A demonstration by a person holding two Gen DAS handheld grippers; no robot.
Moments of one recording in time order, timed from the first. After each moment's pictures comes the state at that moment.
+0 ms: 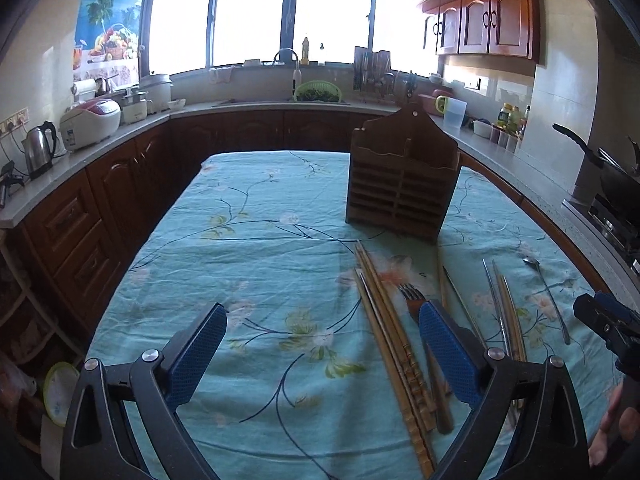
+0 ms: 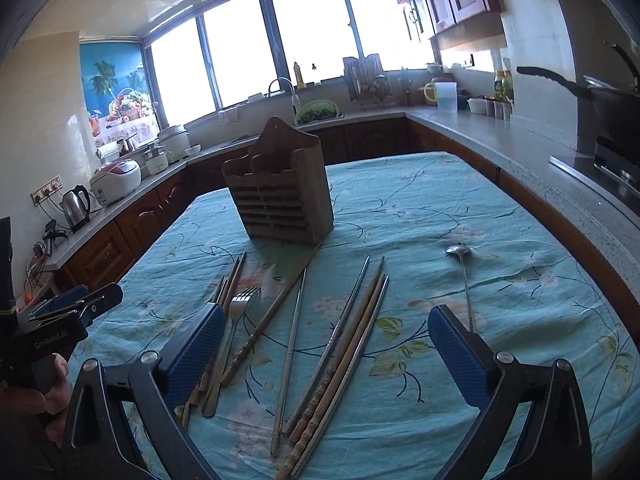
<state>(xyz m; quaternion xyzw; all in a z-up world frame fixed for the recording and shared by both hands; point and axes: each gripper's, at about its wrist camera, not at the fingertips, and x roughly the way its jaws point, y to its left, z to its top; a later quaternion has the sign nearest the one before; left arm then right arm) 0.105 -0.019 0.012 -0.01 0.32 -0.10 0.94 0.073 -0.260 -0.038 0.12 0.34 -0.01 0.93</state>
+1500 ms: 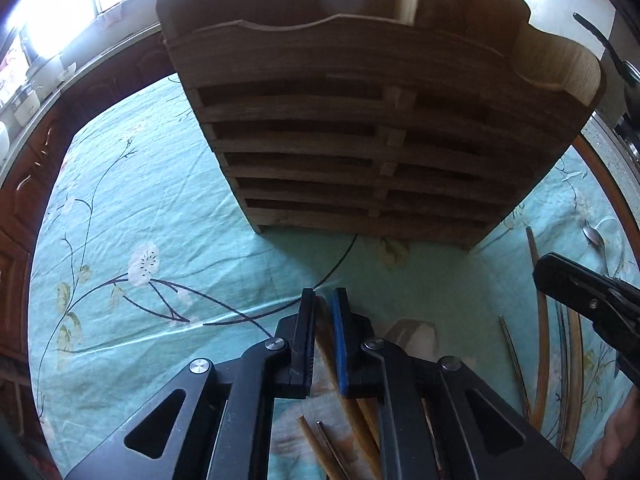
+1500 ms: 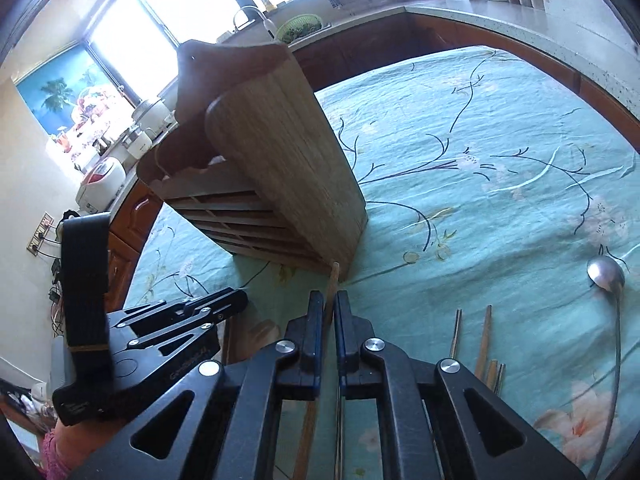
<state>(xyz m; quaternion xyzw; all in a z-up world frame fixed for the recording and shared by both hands) 0.356 -0.128 -0.060 0.10 0.50 -0.18 0.84 0.224 -0.281 -0.089 0.24 0.46 0.03 0.86</state>
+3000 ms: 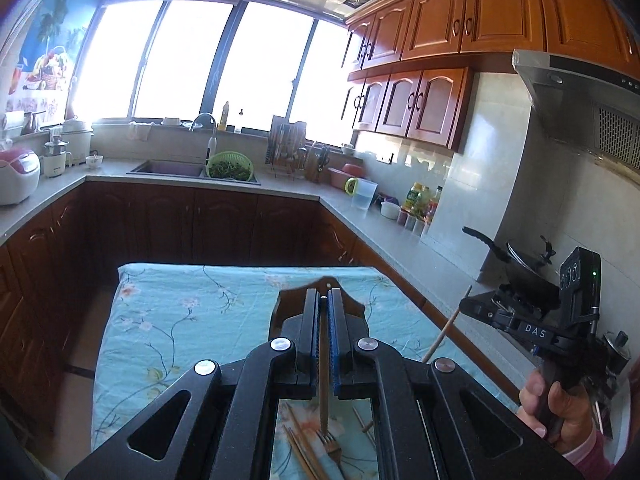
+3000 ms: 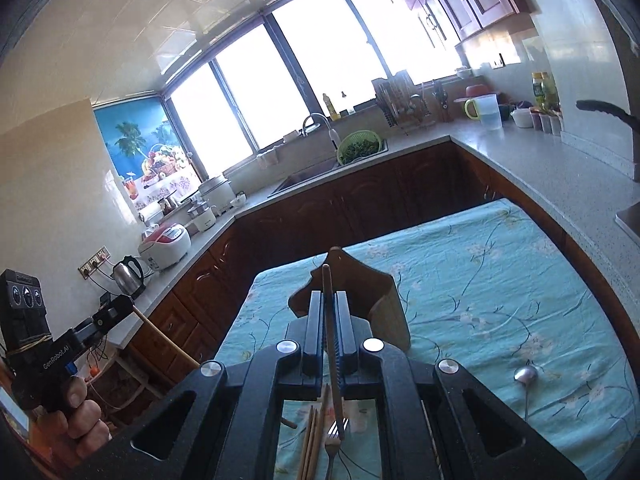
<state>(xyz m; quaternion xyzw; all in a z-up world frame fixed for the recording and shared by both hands) 0.179 0.039 0.138 -0.08 0.20 -0.26 0.94 0.180 -0.270 0.101 0.20 0.27 0.06 0.94</state>
